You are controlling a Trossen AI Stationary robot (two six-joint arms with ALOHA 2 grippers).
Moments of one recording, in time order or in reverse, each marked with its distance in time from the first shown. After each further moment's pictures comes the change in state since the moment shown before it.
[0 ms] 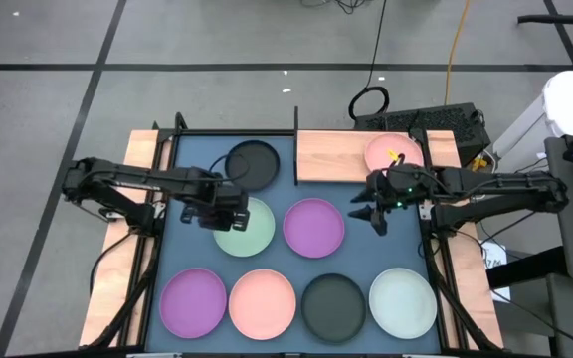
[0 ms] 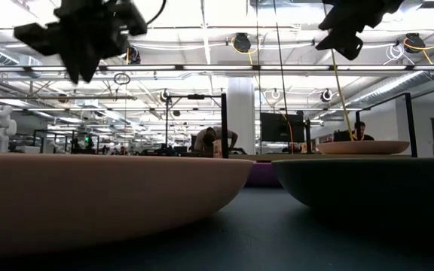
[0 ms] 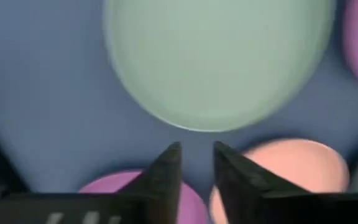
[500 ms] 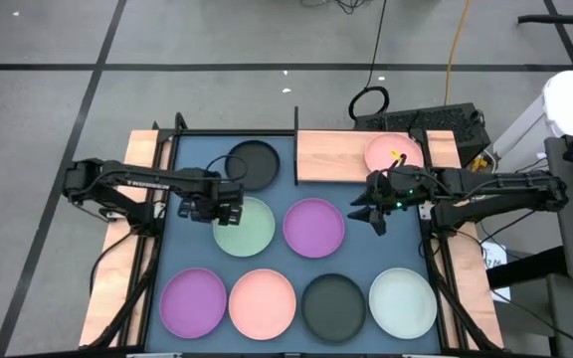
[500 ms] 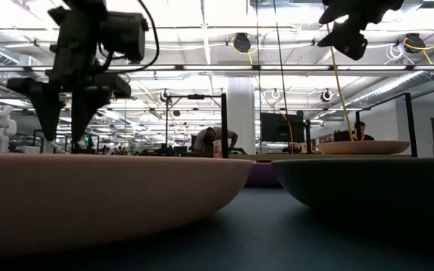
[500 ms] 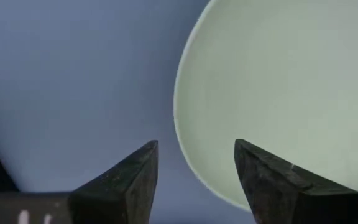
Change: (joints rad) left arm 0.151 -0.001 -0.292 0.181 -0.034 0.141; right arm 0.015 0.000 0.000 0.012 0.000 0.165
